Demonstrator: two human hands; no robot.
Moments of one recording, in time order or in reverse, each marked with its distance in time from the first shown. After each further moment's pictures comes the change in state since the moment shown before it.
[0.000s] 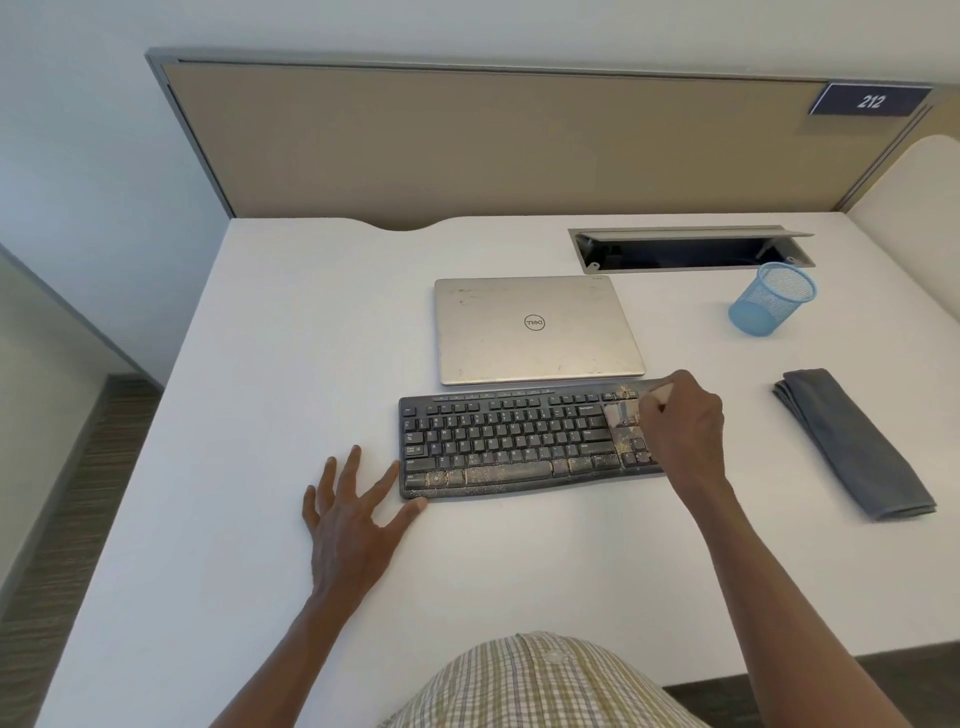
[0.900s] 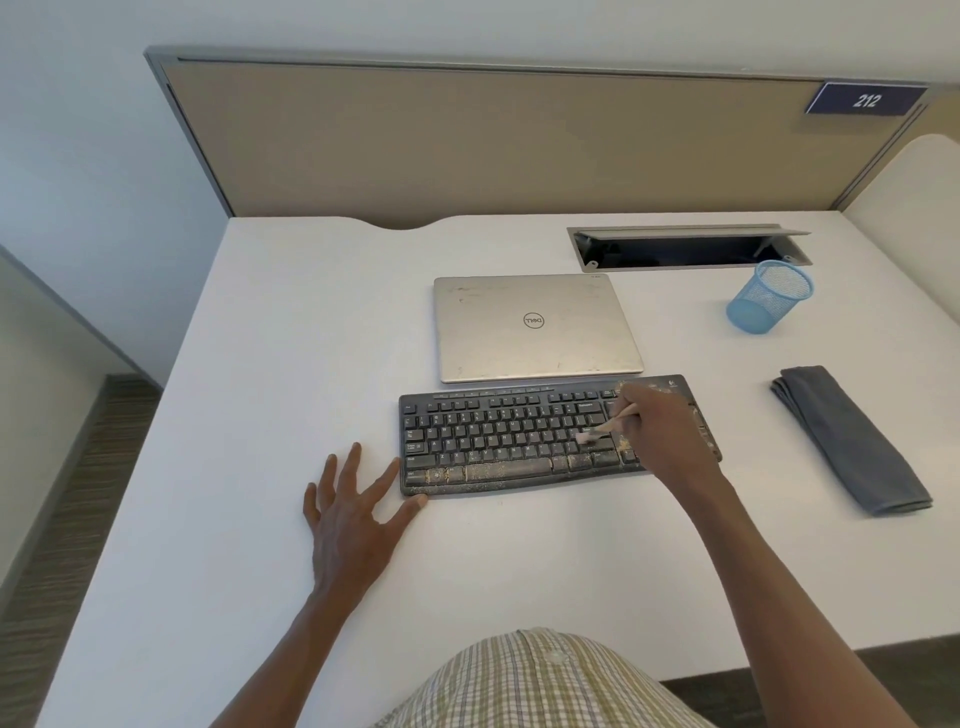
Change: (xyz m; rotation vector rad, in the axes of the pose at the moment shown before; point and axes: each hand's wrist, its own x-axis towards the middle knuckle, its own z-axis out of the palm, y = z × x) left_hand 0.000 0.000 -0.001 -0.009 -0.017 -0.008; right_hand -0.010 0.000 -0.004 -0.008 -0.256 -0.306
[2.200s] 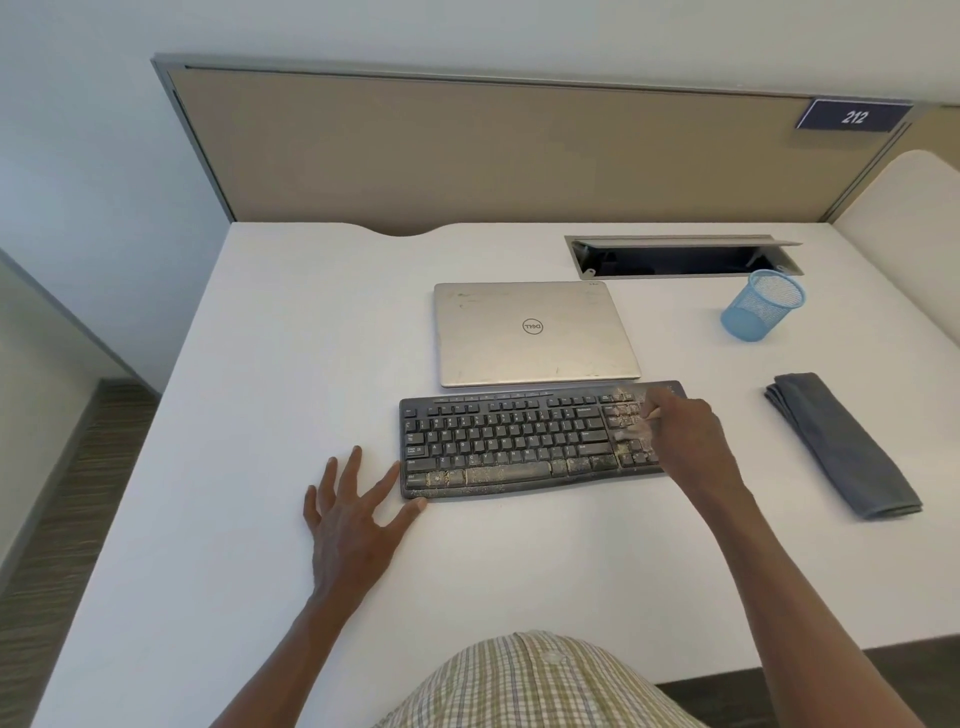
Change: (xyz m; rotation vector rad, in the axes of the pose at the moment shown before) left_hand 0.000 0.000 0.000 -0.014 0.002 0.003; right_hand -0.004 0.015 -0.010 -0.161 0.055 0.085
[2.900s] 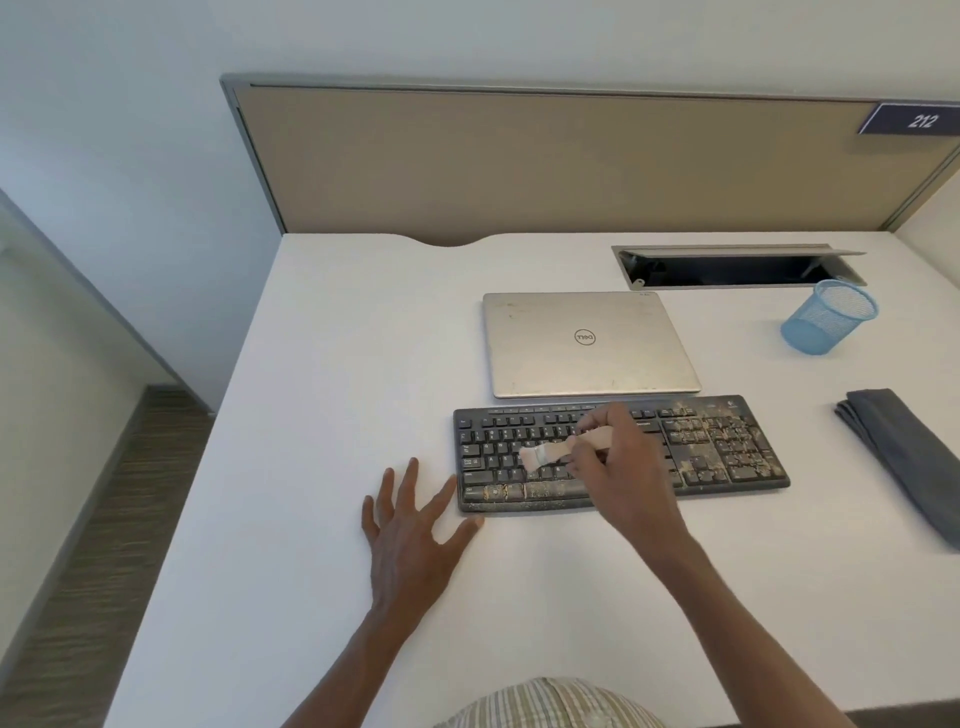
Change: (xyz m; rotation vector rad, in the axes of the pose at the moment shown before) left_hand -0.001 -0.008 0.003 0.001 0.011 0.061; right_hand -0.049 -0.128 0.047 0.551 -0.034 -0.079
